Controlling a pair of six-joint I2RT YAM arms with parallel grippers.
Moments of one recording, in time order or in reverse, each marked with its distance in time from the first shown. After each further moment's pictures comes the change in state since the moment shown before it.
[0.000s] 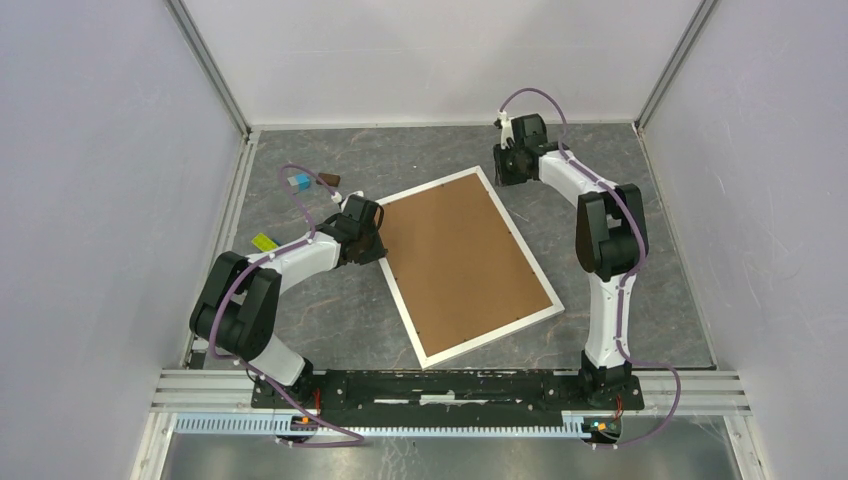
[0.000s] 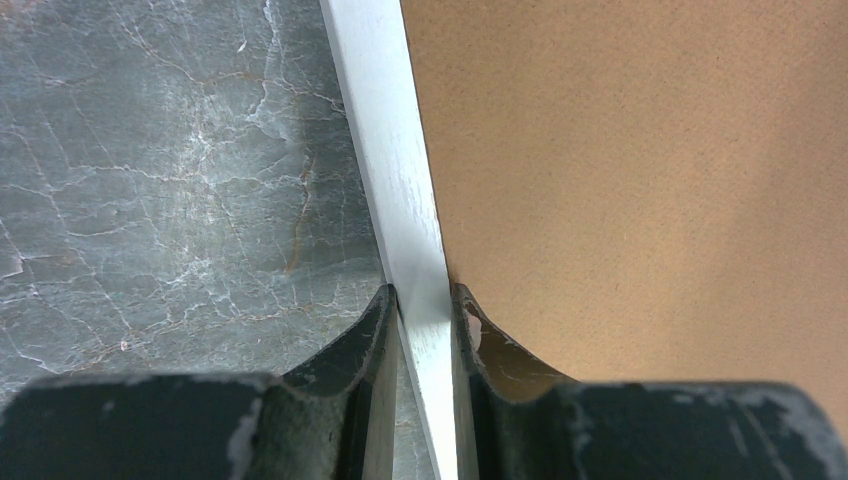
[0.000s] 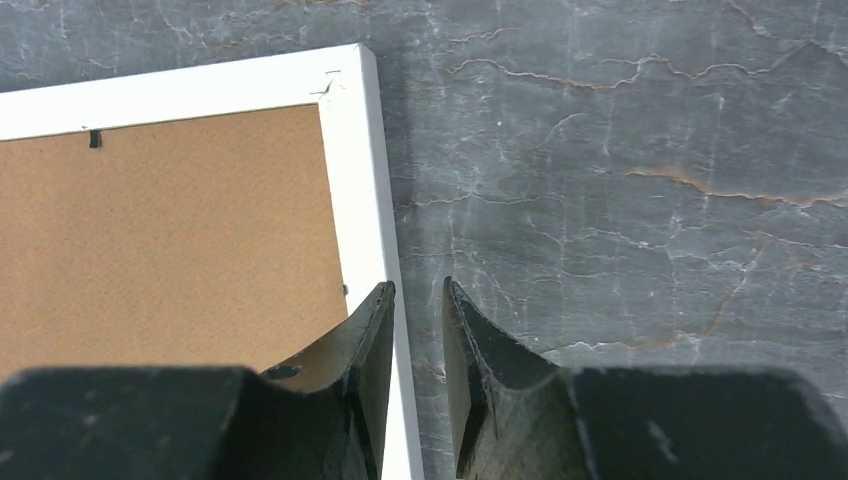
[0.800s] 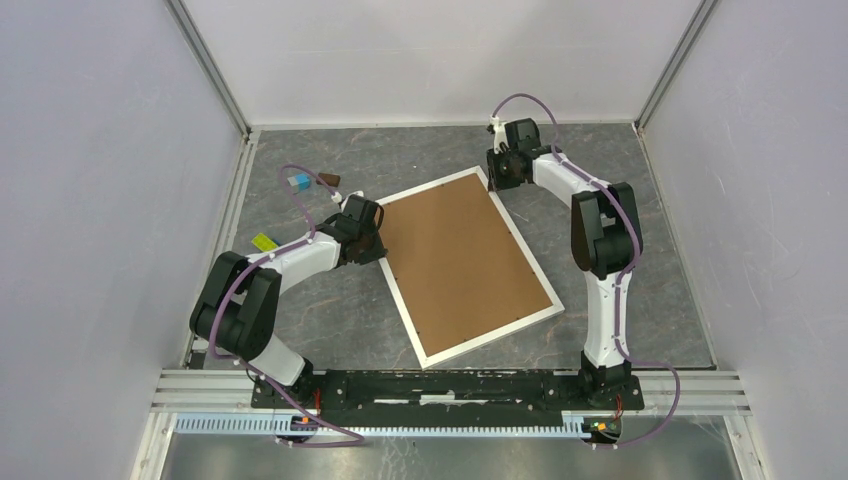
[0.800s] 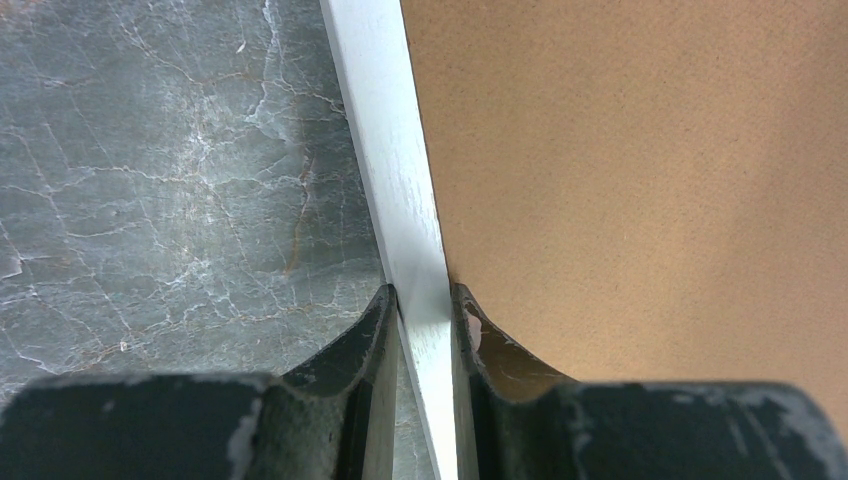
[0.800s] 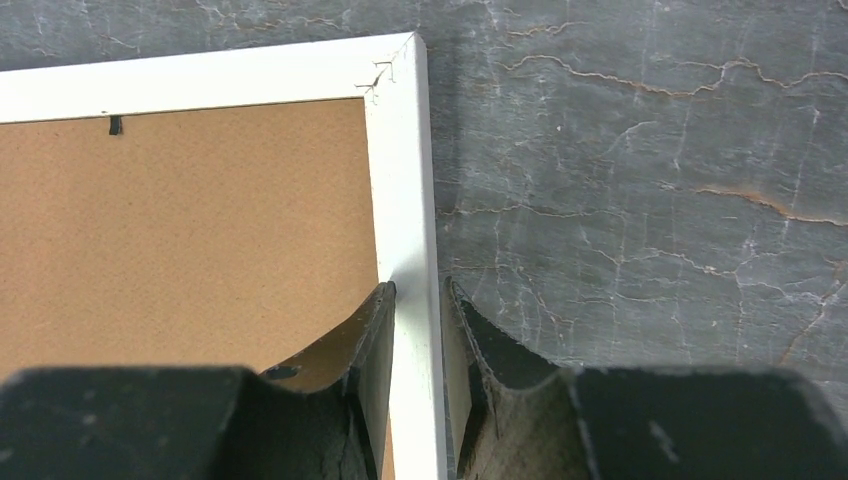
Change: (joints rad) left arm 0.000 0.000 0.001 0.000 0.001 0.000; right arm 0.015 0.032 0.003 0.018 -0.037 0.000
